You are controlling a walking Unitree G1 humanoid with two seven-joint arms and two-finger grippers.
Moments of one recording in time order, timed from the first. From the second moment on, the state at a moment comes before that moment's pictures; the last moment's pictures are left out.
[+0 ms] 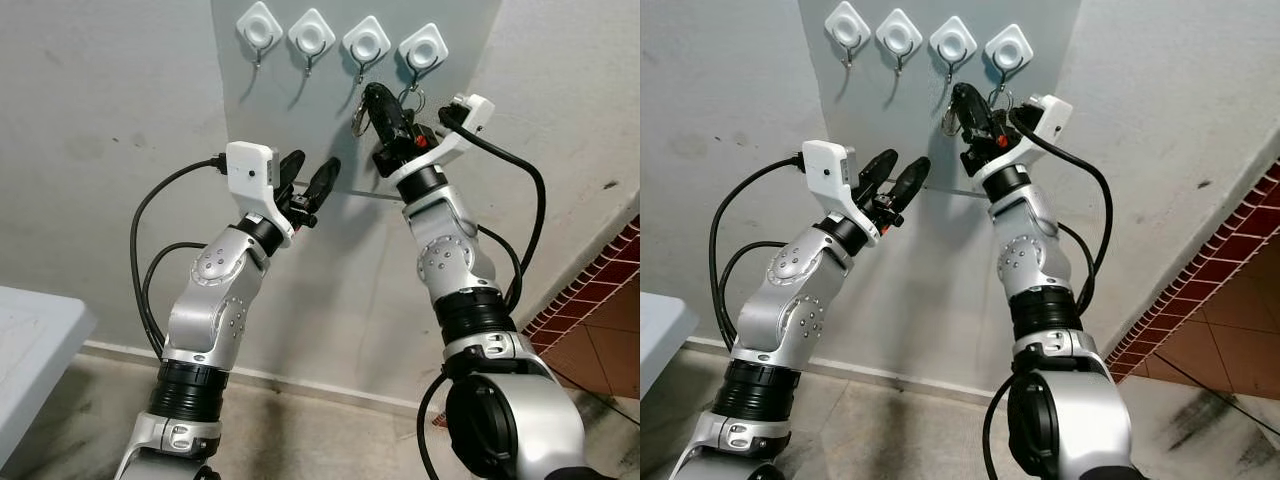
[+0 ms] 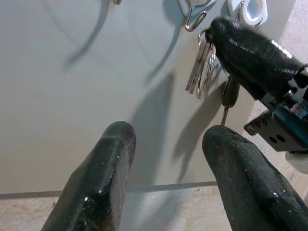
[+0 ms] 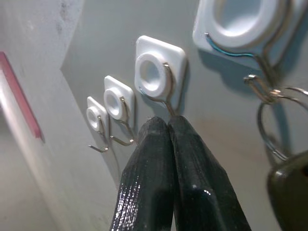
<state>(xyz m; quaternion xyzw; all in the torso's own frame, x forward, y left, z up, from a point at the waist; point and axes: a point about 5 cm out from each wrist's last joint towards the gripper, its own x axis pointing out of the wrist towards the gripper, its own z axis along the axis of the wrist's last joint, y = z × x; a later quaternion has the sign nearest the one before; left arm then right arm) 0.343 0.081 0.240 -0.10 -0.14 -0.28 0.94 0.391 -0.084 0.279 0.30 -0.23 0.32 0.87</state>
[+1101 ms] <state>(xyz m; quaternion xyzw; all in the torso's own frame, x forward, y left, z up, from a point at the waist) 0.343 0.079 0.242 -0.11 -0.15 -0.28 0.94 0.395 -0.080 0.283 0.31 -0.23 0.34 0.86</state>
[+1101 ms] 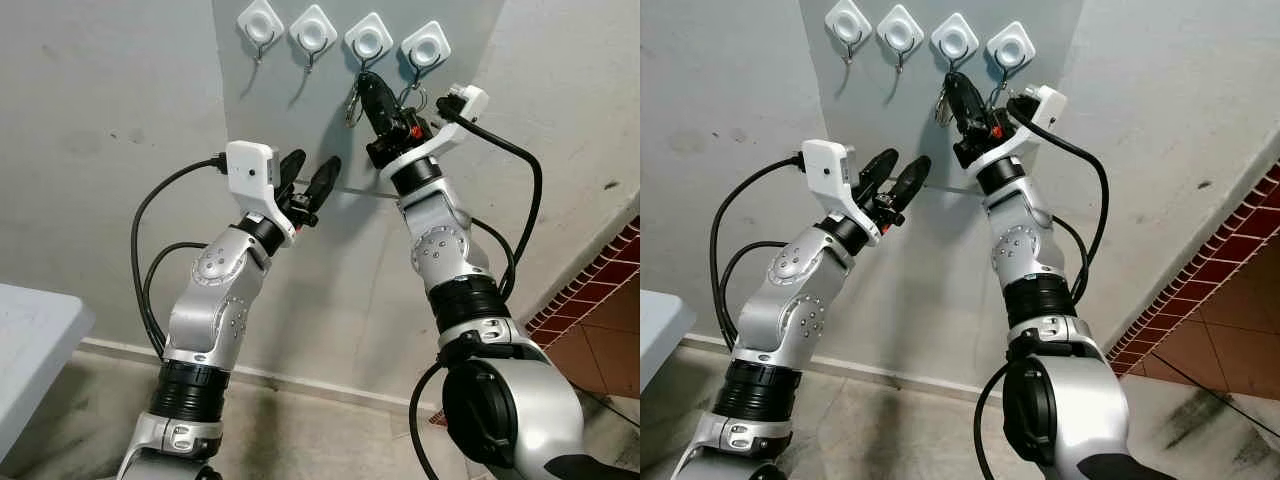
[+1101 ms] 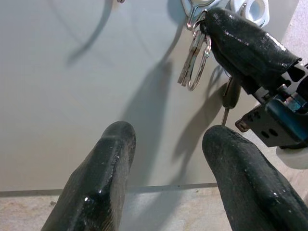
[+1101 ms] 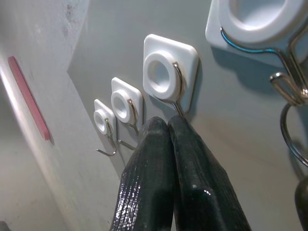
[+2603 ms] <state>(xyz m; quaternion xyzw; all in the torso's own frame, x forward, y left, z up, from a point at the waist) 0.344 0.079 0.247 -0.11 -0.15 -0.28 0.94 0.387 -0.077 0.294 0.34 -0.26 0.37 0.83</state>
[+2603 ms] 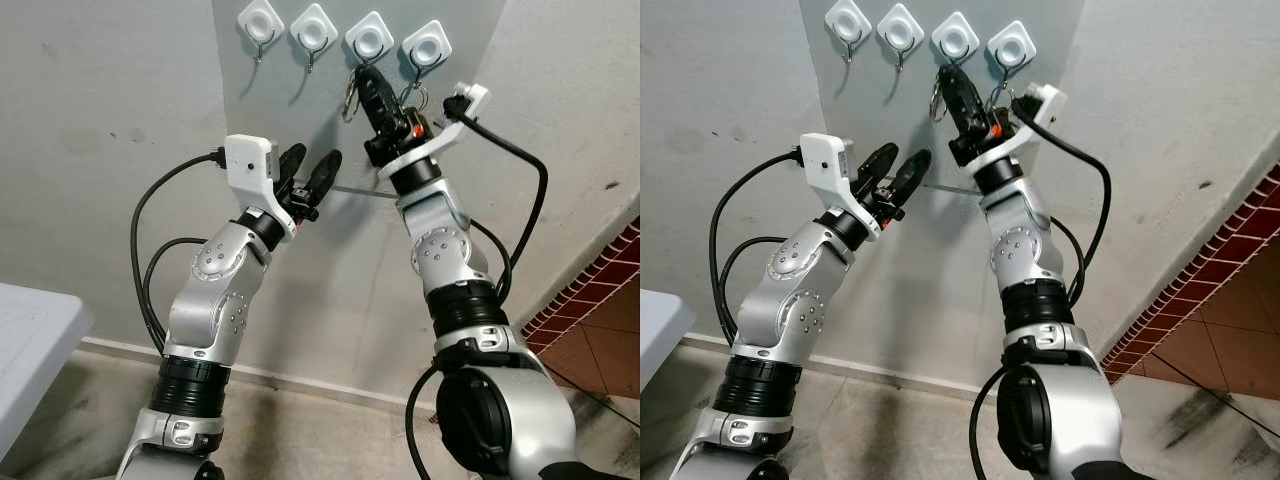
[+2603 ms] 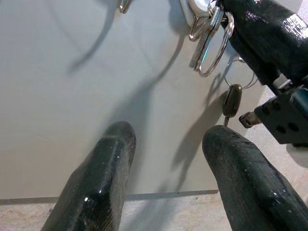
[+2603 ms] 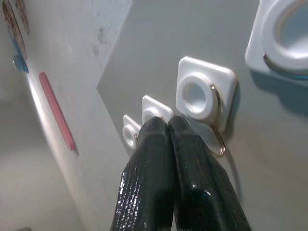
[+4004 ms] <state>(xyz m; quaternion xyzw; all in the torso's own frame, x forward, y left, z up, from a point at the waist) 0.345 0.082 0.247 -0.12 -0.15 -0.27 0.94 0.398 -0.076 0.288 0.47 -0.20 0.32 0.80</state>
